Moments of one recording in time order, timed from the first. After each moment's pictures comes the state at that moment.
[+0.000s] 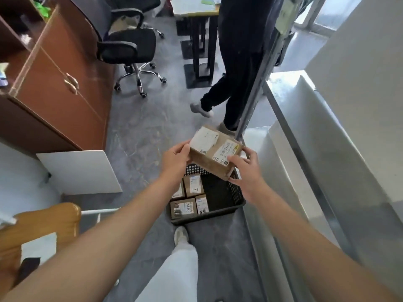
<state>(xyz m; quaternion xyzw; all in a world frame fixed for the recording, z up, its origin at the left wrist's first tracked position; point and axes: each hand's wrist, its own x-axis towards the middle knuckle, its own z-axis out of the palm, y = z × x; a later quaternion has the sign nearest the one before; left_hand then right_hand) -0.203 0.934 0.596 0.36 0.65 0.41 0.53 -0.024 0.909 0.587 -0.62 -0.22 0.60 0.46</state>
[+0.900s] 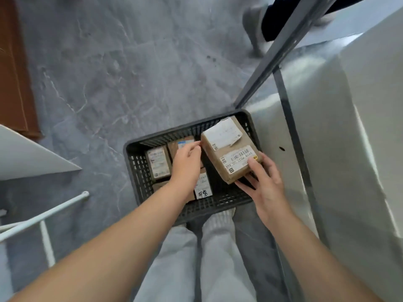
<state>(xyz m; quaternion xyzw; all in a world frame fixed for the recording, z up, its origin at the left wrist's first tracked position) -0.147 1.100 0.204 0.25 0.73 0.20 0.61 0.019 1.029 0.216 -0.67 0.00 0.59 0.45</state>
